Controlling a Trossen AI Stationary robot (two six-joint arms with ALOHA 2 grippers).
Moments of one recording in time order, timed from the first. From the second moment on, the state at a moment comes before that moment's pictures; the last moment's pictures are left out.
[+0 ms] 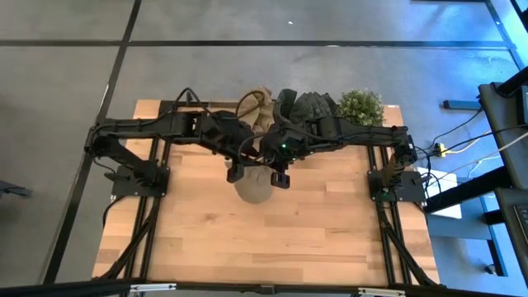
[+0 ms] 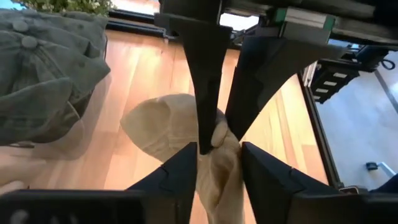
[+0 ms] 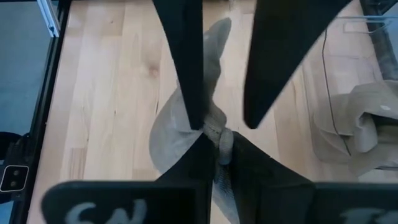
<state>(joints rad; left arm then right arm) 0.04 1.43 1.52 -0.72 0.11 -0.15 0.06 1.87 2.11 -1.10 0.03 0.08</state>
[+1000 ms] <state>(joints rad) 0.05 1.45 1.55 -0.95 0.15 0.10 0.05 1.85 2.16 -1.22 0.11 0.00</state>
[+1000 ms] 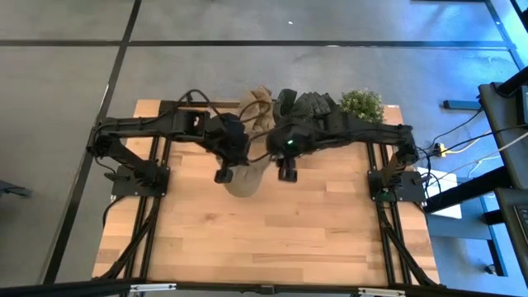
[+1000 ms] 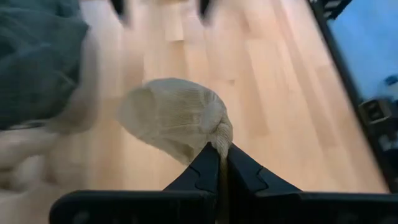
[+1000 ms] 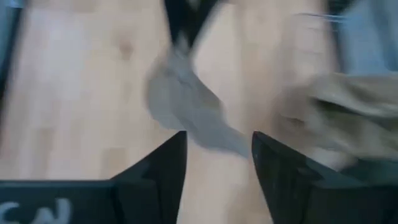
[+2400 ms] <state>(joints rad) 0.82 1.45 1.90 -1.22 0.68 1.80 0.05 1.69 2.32 -1.40 0.69 0.18</state>
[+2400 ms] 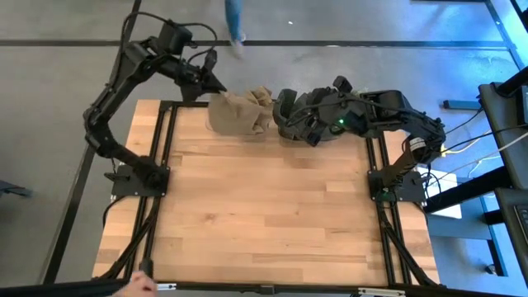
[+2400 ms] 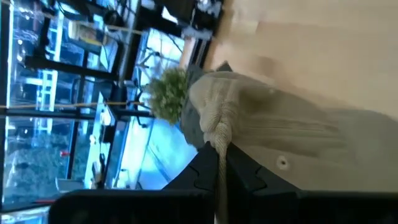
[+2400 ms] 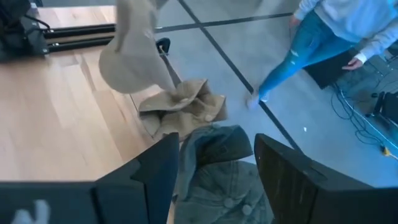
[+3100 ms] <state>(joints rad) 1.03 1.68 1.90 -1.28 0.85 2.06 0.04 1.70 2.32 -1.40 0.69 0.31</state>
